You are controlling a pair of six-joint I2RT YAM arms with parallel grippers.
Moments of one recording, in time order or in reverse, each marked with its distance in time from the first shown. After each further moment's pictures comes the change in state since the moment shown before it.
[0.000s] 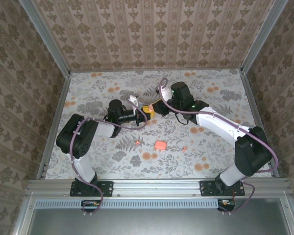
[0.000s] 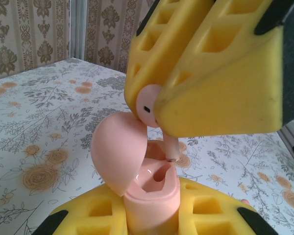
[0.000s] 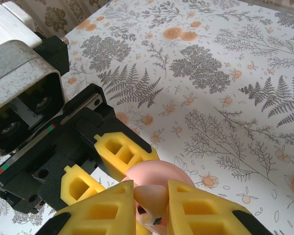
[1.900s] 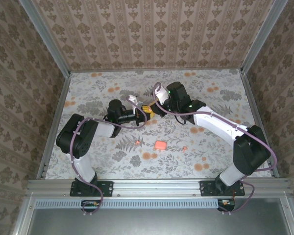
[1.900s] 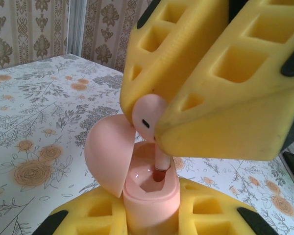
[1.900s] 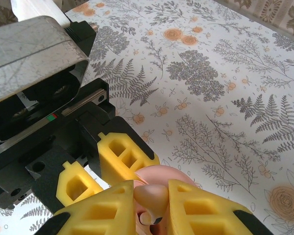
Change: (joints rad) left arm 0.006 0.000 0.000 0.006 0.008 -0.056; right arm 0.037 0.021 0.035 -0.035 0.063 -0.154
